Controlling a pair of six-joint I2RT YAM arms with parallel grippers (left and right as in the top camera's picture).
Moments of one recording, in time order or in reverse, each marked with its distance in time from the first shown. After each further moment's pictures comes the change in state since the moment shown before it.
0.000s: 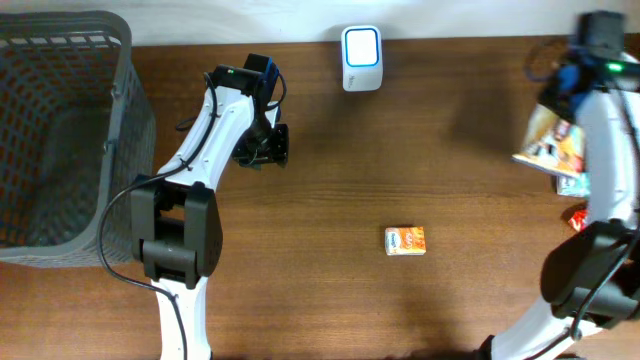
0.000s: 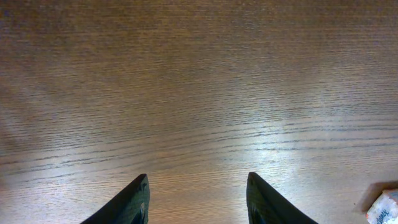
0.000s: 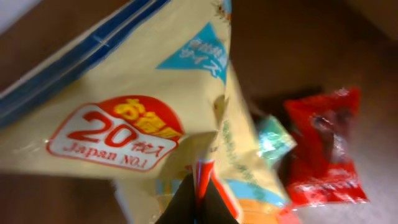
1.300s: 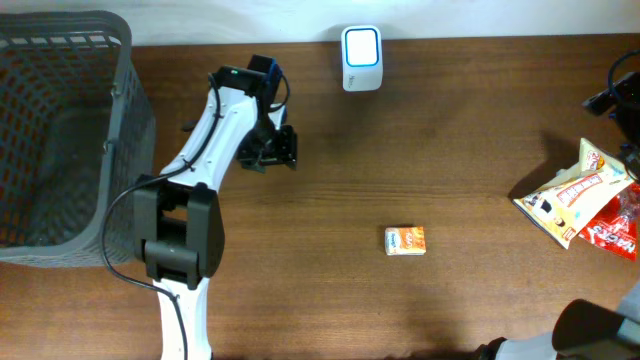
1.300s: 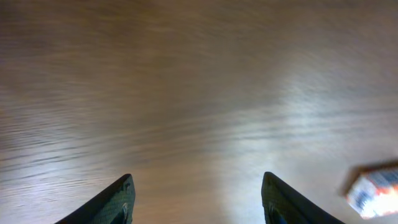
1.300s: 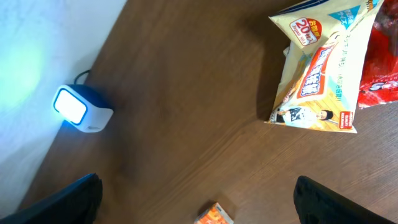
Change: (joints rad) left arm -0.023 0.000 0.000 -0.011 0.074 0.012; right arm -0.241 -0.240 0.183 -0.444 -0.626 -0.031
